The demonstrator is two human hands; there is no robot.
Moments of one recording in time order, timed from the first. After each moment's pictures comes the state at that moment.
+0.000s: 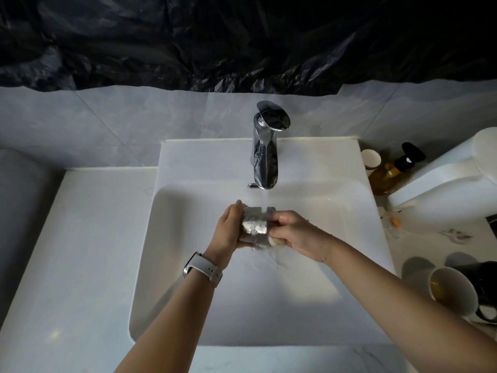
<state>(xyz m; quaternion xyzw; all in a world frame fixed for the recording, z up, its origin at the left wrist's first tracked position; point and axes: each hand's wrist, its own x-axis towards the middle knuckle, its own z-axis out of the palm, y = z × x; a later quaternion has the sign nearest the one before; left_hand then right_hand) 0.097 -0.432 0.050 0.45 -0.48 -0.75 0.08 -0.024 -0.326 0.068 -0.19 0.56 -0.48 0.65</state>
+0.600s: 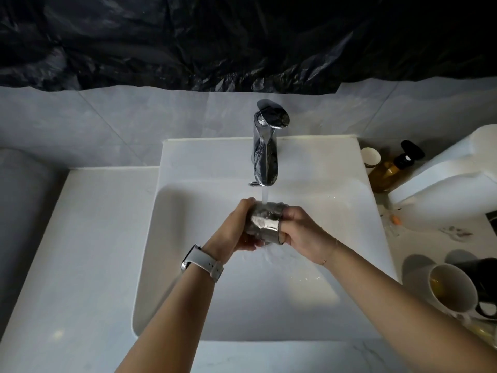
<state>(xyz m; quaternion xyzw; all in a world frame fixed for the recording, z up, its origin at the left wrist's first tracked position) 0.094 -0.430 0.081 0.42 -0.54 -0.73 -0.05 -0.018 -0.319 0.076 -0.22 0.58 -0.54 0.57</state>
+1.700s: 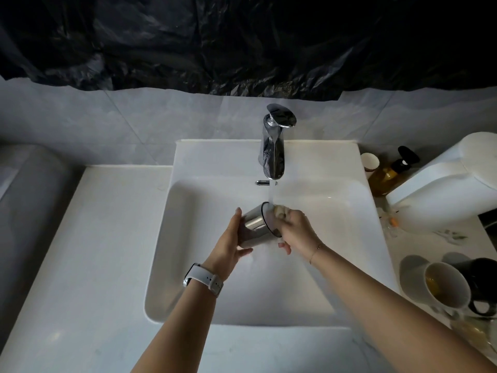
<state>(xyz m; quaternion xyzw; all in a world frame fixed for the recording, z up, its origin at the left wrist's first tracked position) 0.139 -0.408 0.055 0.45 -0.43 -0.78 0.06 0.006 -0.321 0.064 -0.20 0.76 -0.46 0.41</state>
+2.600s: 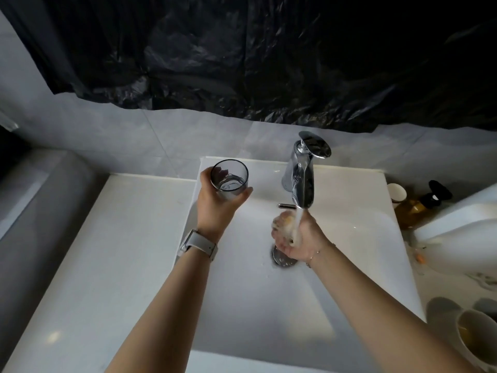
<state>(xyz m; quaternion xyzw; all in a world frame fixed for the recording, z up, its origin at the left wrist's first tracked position) 0.123 -0.517 0.091 0.45 -0.68 -0.45 0.36 -0.007 -0.385 0.078 0.10 0.48 -0.61 0.62</state>
